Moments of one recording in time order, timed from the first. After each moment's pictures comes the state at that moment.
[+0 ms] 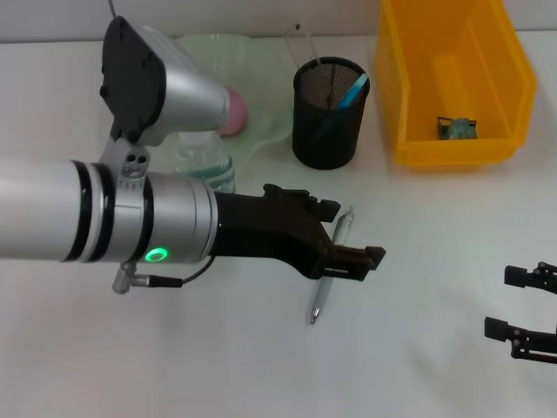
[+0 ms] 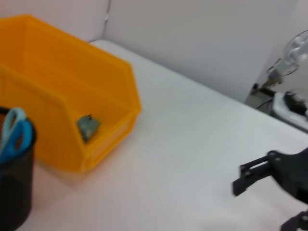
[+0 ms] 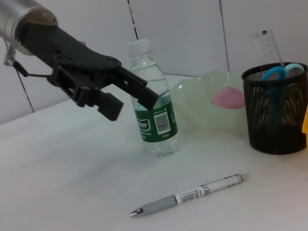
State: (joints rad) left arm -0.22 -2.08 1.77 1.61 2.03 1.15 -2.43; right arm 0.10 2.08 -0.70 -0.83 -1.94 -1.70 1.19
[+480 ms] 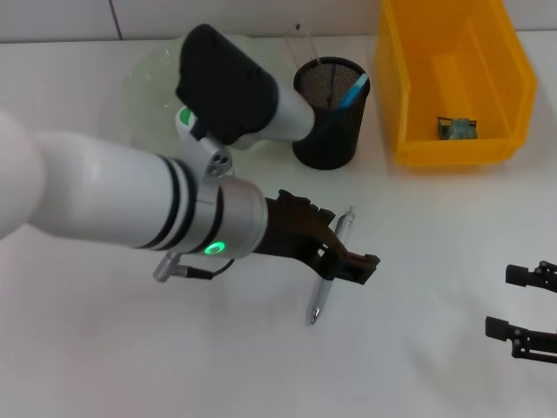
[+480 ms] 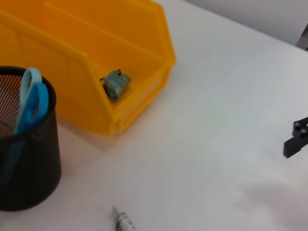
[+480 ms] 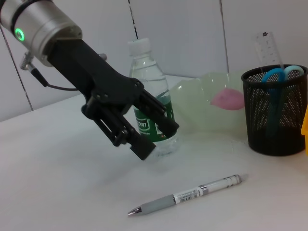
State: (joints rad) left arm -0.35 -2.08 1.91 1.58 2.31 1.09 -2.69; right arm 0.10 2.08 -0.69 -0.83 -1.94 -1.70 1.17
